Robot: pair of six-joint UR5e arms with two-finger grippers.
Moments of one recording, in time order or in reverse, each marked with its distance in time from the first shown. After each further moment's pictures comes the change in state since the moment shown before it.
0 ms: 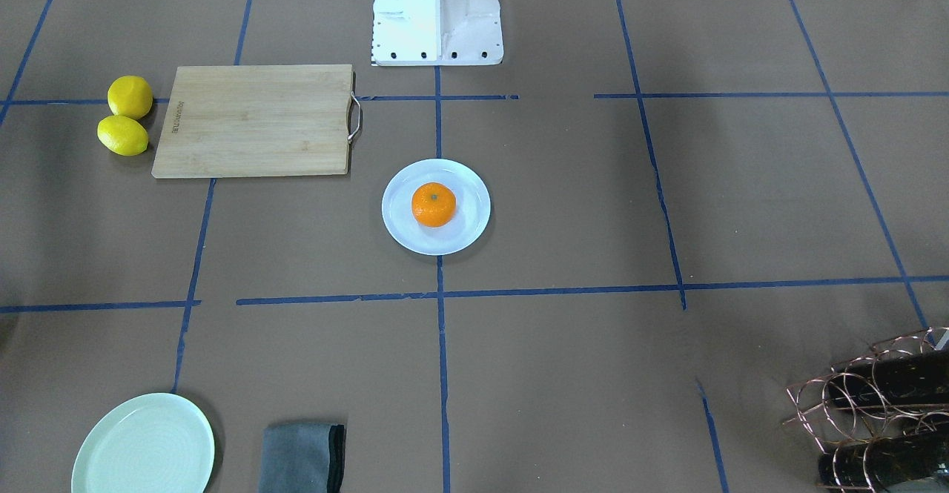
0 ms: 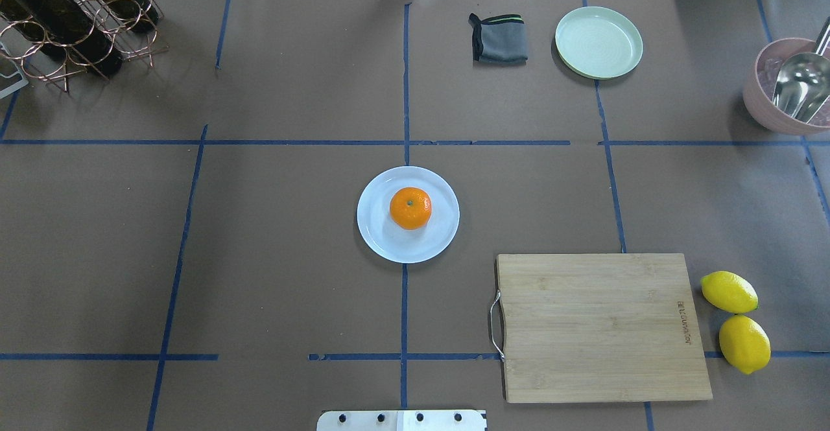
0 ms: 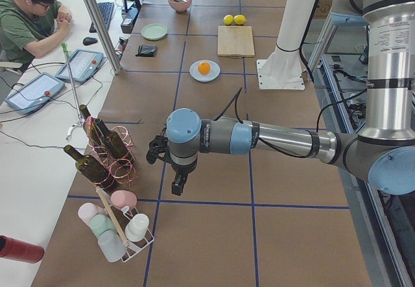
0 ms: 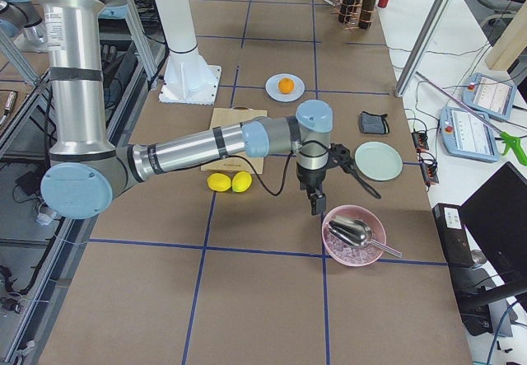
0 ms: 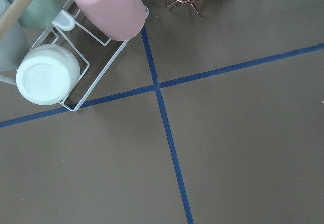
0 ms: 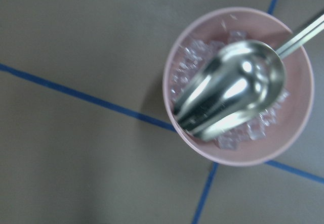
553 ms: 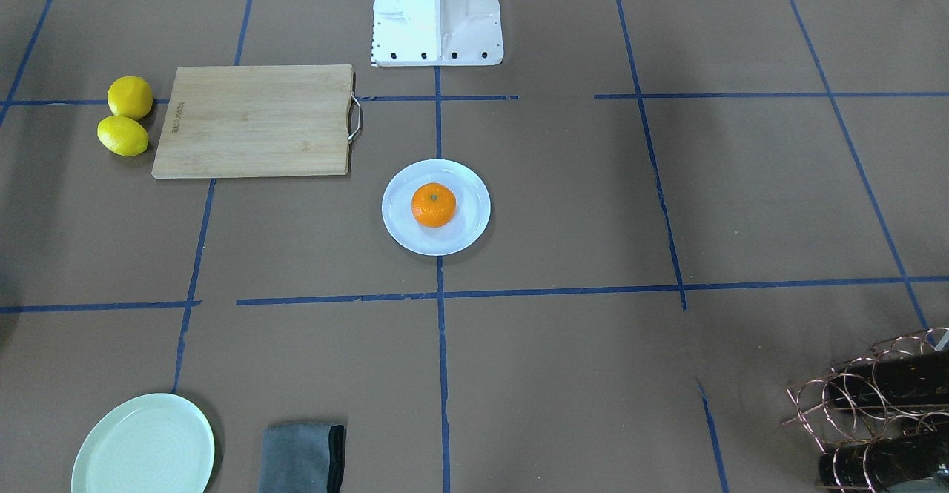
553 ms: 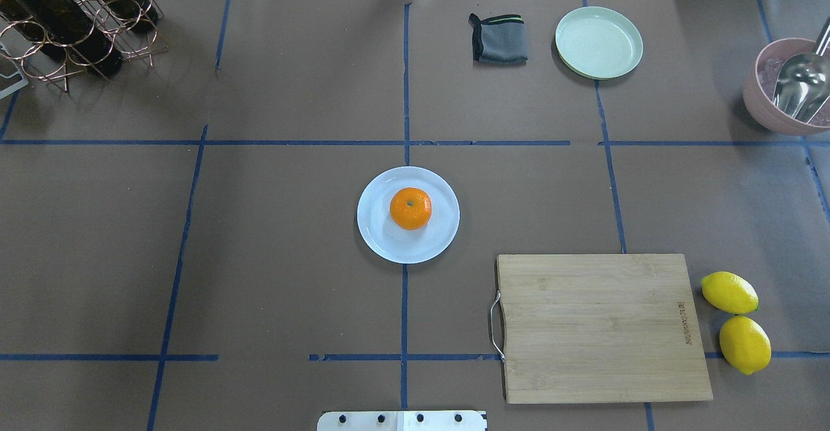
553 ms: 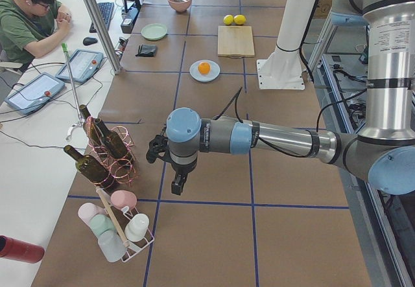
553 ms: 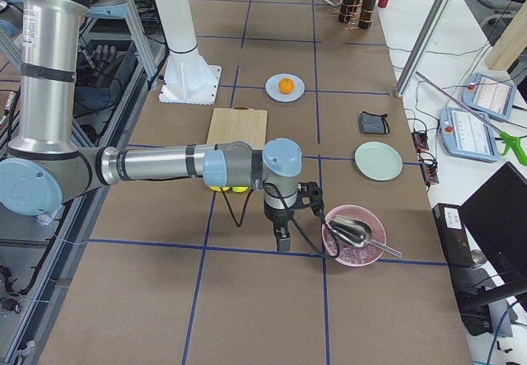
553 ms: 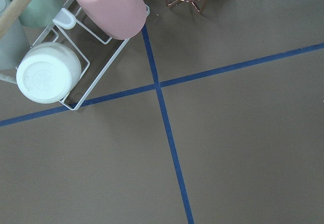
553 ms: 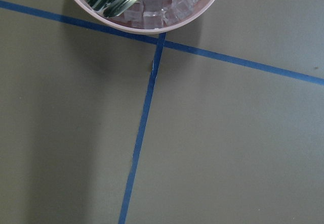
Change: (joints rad) left arm 0.001 -0.001 -0.005 0.001 0.001 0.000; right arm 0.077 -0.120 -0.005 0.000 0.024 -0.038
